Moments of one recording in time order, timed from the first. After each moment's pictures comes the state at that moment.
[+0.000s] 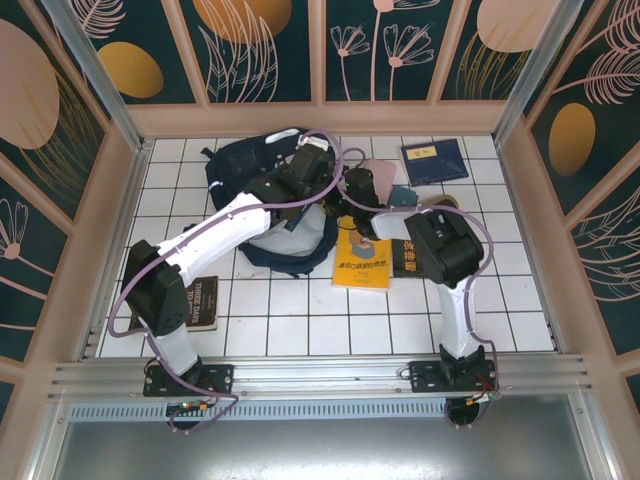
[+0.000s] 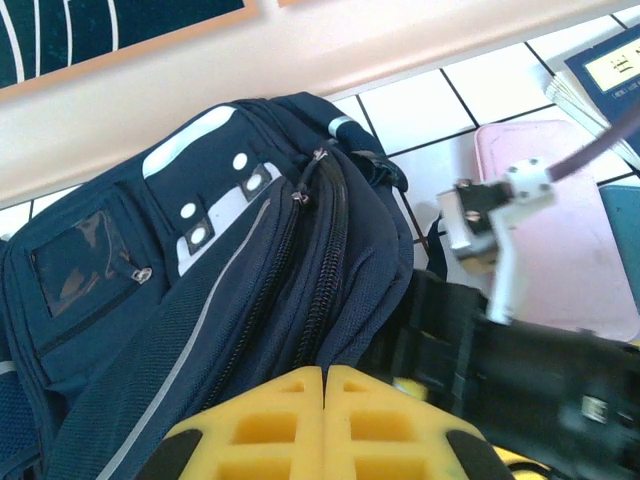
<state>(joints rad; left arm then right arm) -0.75 1.77 1.58 -0.51 -0.47 -0.22 0.53 2.08 1.18 0.56 -0.39 1.16</state>
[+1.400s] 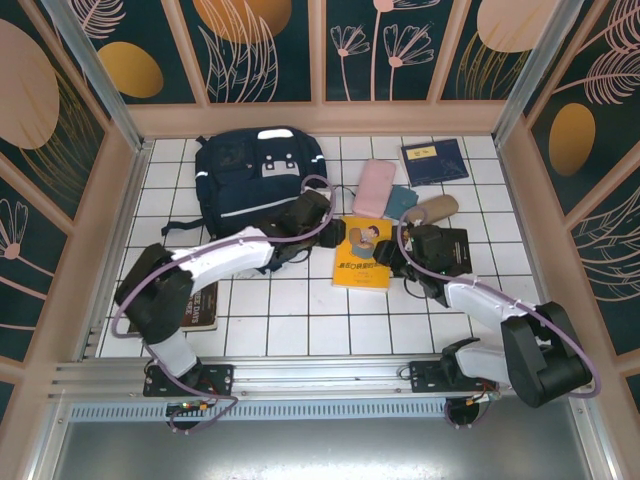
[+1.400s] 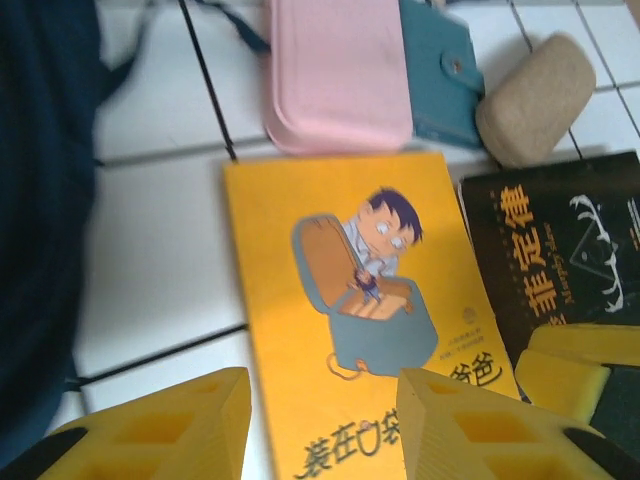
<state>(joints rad) -0.81 1.75 1.16 -0.17 -0.01 -0.63 0.39 1.21 0.43 0.05 -0.17 0.72</state>
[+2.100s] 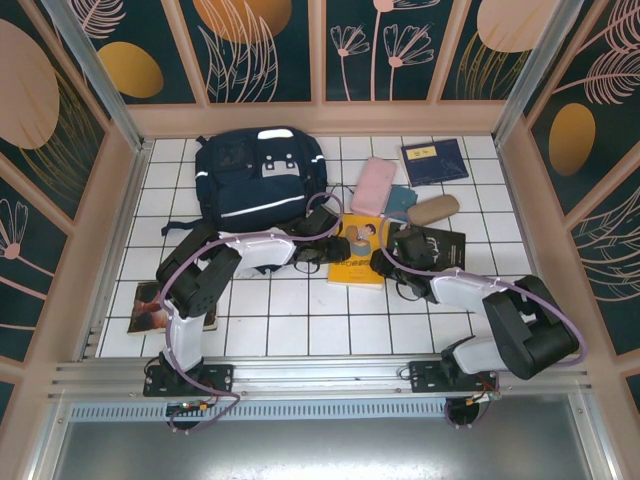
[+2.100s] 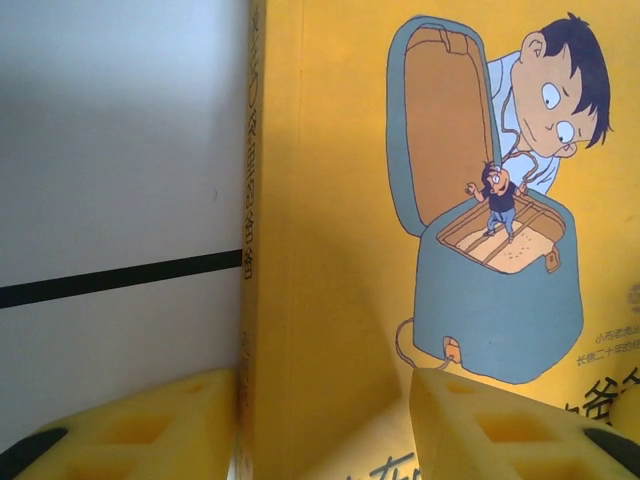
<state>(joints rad) -0.80 1.98 1.19 -0.16 0.12 -0.84 0.48 1.38 0.45 0.11 -0.08 0.70</state>
